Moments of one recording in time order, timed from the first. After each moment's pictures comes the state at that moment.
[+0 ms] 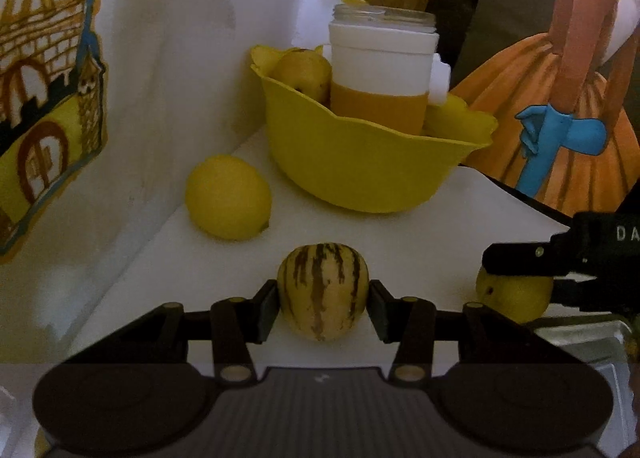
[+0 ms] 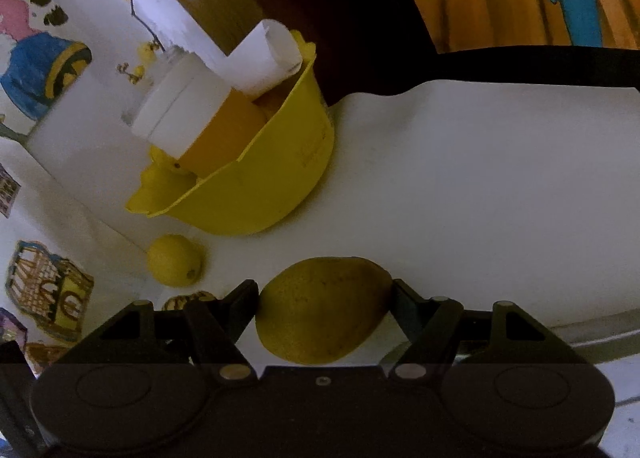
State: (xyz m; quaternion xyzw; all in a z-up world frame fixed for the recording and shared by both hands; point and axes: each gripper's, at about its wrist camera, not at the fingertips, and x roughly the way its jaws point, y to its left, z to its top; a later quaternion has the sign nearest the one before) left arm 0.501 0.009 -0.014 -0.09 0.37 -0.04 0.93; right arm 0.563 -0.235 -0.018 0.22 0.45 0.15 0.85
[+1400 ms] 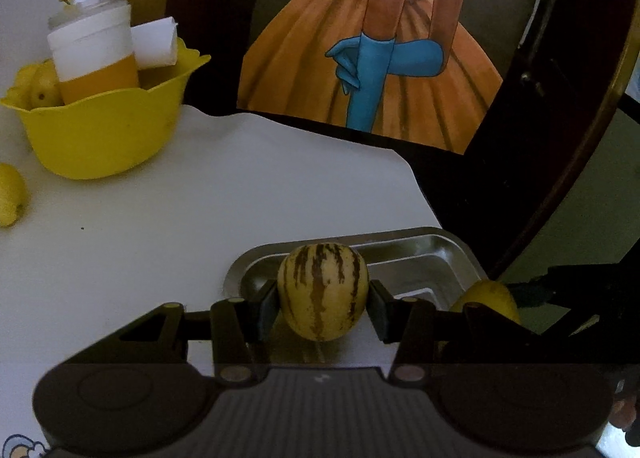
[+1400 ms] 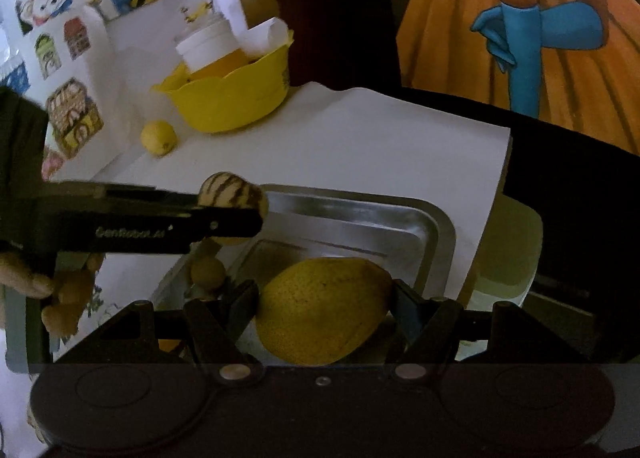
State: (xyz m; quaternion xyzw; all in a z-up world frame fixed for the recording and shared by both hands) left arm 0.445 -0.137 -0.004 -0.04 0.38 -0.23 0.90; right arm 0.412 -0.347 -0.010 0.03 0.40 0.18 0.90
